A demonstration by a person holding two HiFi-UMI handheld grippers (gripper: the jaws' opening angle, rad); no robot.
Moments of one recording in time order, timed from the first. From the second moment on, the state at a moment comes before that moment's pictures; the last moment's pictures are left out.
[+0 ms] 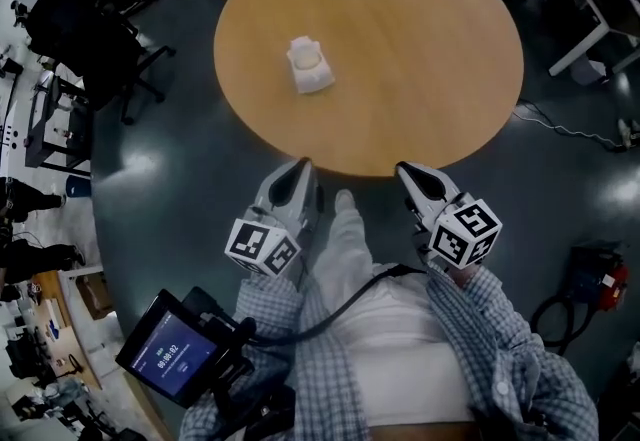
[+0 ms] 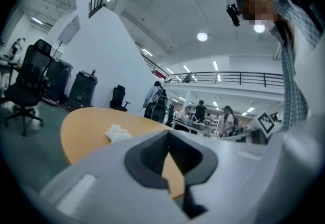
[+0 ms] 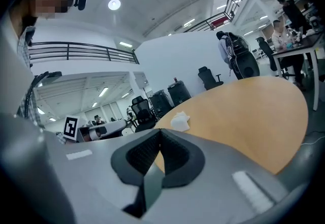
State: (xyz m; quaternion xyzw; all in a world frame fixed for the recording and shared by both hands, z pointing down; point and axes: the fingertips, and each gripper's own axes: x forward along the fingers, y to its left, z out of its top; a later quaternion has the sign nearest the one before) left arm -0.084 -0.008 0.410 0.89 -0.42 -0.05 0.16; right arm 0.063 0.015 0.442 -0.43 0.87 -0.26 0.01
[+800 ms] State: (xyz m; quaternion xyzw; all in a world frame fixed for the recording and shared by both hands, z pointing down) left arm -0.083 -0.183 0.453 0.93 -0.33 0.10 0.12; right arm 0.050 -0.145 0.460 -0.44 0.85 -0.29 -0.02
